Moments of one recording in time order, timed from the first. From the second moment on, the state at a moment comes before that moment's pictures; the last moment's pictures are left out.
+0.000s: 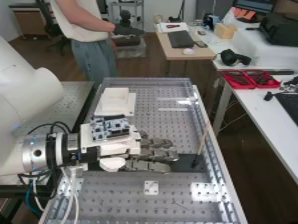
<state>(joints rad) 1.08 -2.15 -1.65 -2.71 -2.34 -0.96</state>
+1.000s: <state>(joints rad) 1.09 -2.15 -1.71 -2.60 -2.30 -0.92</state>
